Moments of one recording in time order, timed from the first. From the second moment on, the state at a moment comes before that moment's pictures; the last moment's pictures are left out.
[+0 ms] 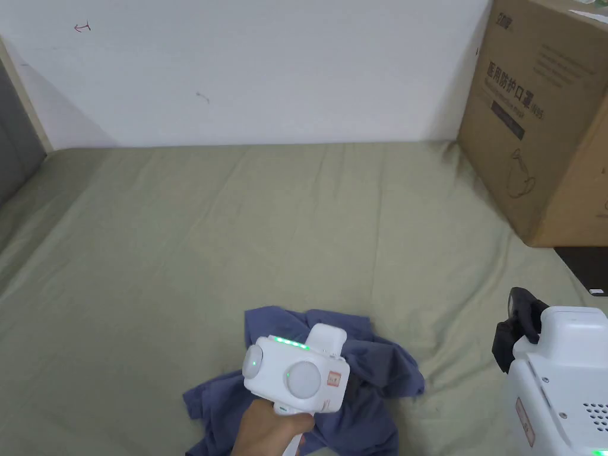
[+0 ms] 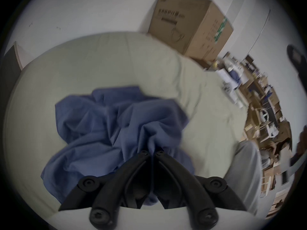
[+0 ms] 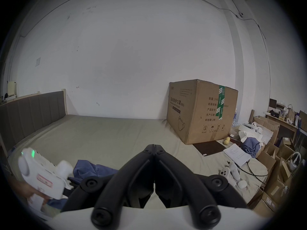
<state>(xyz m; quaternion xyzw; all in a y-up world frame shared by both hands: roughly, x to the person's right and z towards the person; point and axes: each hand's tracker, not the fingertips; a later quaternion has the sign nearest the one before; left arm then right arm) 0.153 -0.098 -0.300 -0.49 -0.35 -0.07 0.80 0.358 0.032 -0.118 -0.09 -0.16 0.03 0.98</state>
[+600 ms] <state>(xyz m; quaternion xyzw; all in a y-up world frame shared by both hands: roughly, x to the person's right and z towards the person) 0.095 -0.016 -0.287 -0.41 -0.32 0.06 0.85 0.348 0.042 -0.119 -0.08 -0.14 0.03 0.99</state>
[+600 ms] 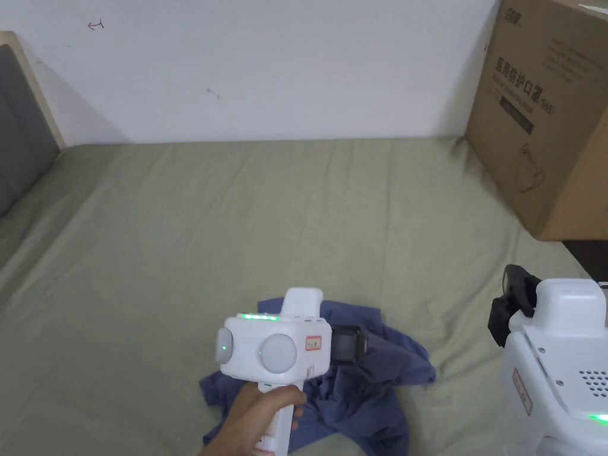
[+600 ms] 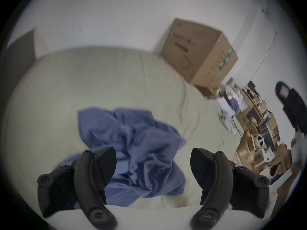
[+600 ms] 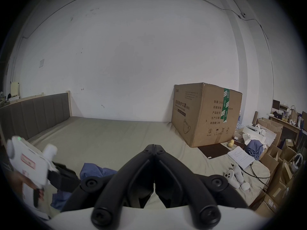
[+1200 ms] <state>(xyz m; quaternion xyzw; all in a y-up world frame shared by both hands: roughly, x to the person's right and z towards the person) -0.027 0.071 -0.239 -0.09 -0.14 0.00 0.99 0.306 0.079 -0.113 -0.03 -0.12 0.03 0.99</state>
